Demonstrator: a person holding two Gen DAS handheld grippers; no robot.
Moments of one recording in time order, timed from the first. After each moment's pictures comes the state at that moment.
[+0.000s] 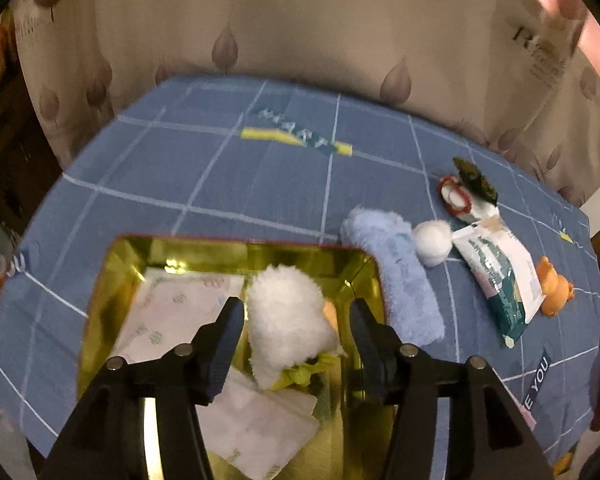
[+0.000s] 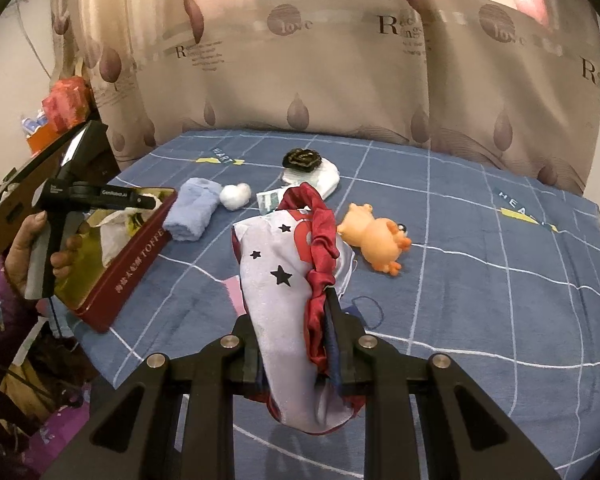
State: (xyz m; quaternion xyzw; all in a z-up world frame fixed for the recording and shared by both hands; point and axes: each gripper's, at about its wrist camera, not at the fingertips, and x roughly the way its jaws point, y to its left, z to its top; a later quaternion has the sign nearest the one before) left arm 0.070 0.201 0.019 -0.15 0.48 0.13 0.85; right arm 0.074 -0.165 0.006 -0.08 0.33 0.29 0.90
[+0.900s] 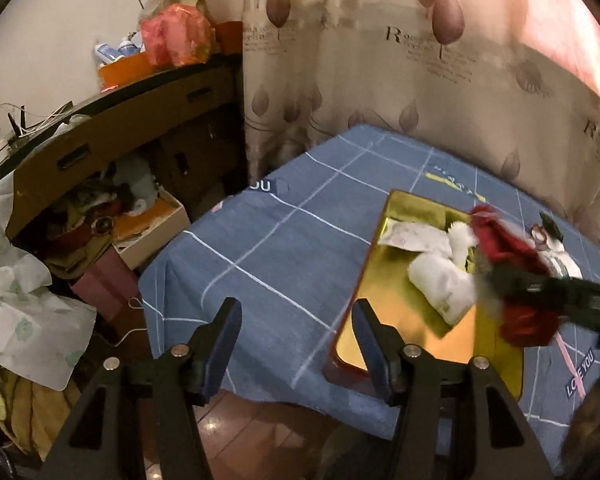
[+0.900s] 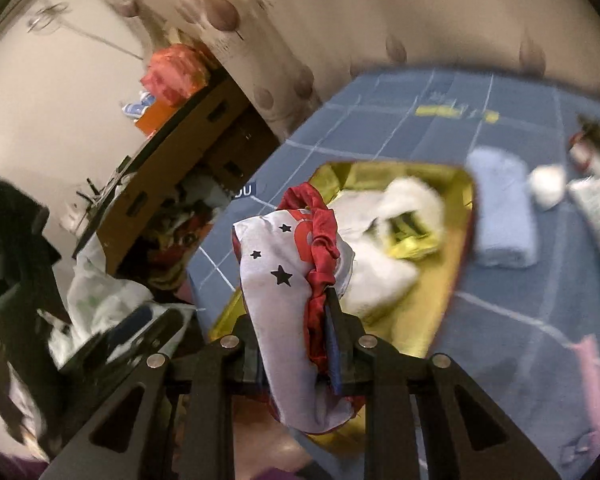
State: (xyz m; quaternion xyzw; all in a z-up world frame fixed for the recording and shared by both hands) left arm -0.166 0.216 0.069 -0.15 0.36 0.37 0.84; right arm 0.062 0.101 -0.016 0.01 0.45 0.50 0.74
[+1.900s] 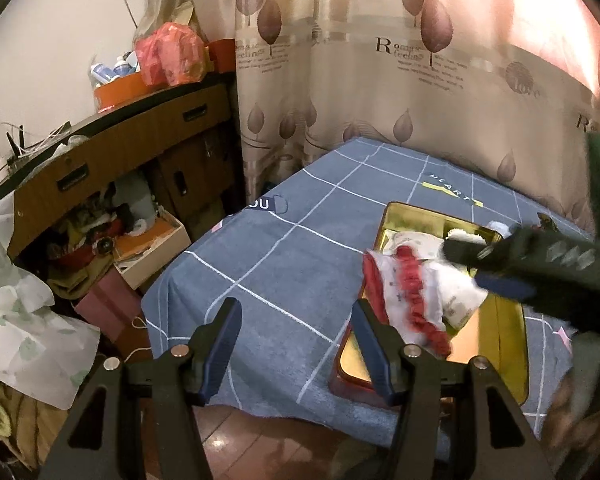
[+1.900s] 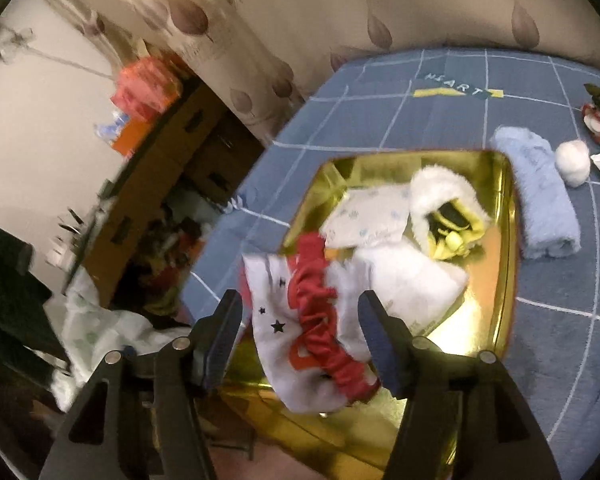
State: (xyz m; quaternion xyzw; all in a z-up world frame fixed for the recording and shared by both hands) left arm -0.174 0.219 0.076 -0.13 0.34 0.37 0.86; right arm 0.060 0.129 -0.020 0.06 0.46 0.47 0.75
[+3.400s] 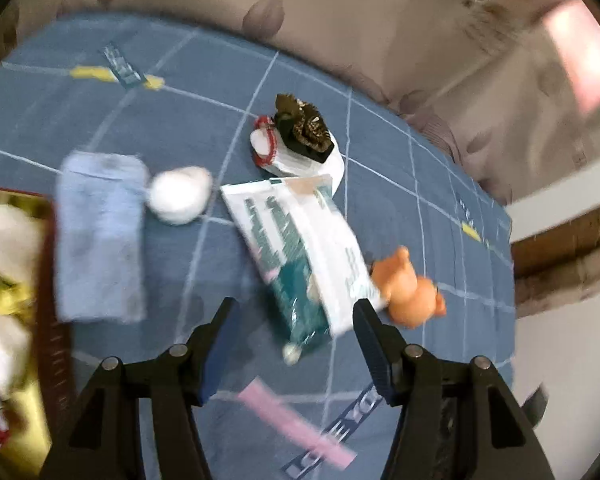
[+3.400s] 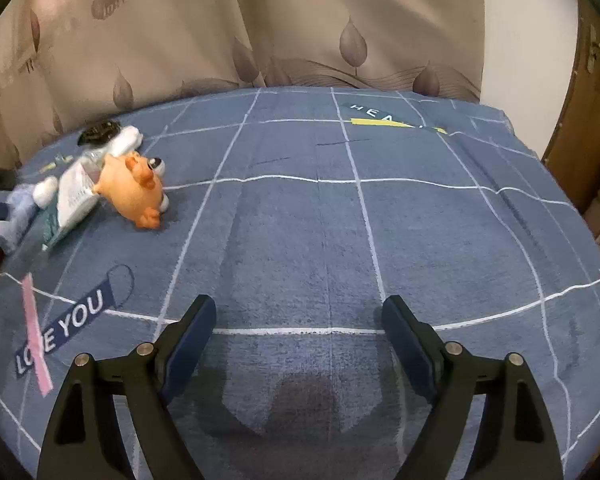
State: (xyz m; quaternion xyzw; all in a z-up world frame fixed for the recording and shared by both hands) left arm 0.137 0.063 0.033 -0.27 0.52 0.01 0.81; right arm 0.155 -0.275 -0.080 -0.03 0.37 0.09 0.92
